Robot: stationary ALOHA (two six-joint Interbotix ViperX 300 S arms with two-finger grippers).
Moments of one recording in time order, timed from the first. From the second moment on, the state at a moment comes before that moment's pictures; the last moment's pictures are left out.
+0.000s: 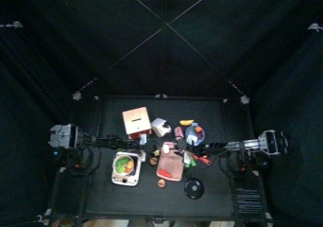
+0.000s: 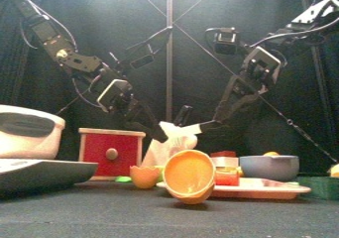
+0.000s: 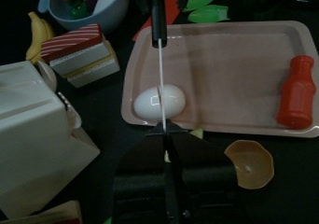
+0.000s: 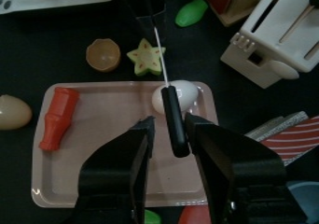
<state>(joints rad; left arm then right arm) 0.12 0.06 0.77 -0.05 -0.27 0.32 -0.07 -0.23 0.86 -0.90 0.12 0.98</state>
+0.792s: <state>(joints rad) 0.12 0.09 0.75 -0.06 -0.28 0.32 -0.10 -0.19 0.87 -0.91 0.12 0.98</state>
